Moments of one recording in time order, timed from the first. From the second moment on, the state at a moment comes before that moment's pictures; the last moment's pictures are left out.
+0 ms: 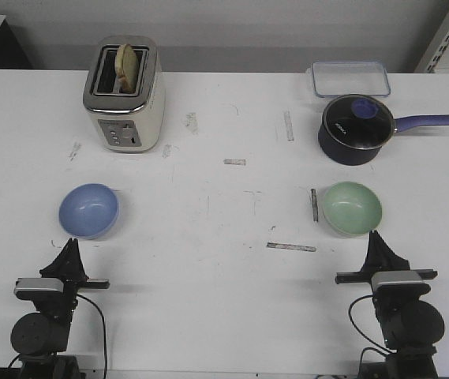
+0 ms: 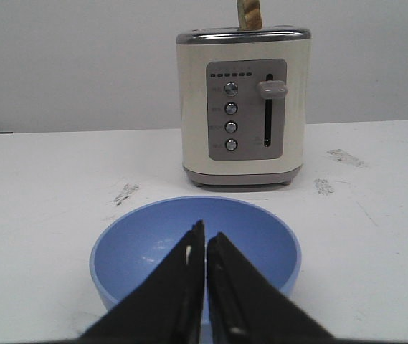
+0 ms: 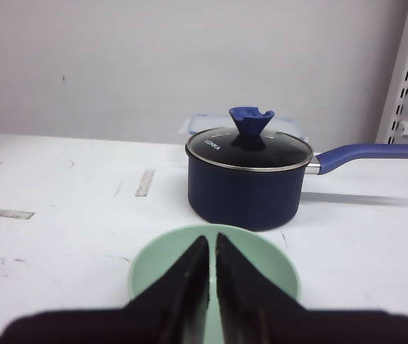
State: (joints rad) left arm -0.05 0.01 0.03 0.15 -0.07 0.04; right arm 0.06 0.30 0.26 0.00 0.00 -0.02
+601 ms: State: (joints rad) left arm -0.05 0.01 0.03 0.15 -0.07 0.04; right arm 0.06 0.83 0.70 -0.32 0.00 0.00
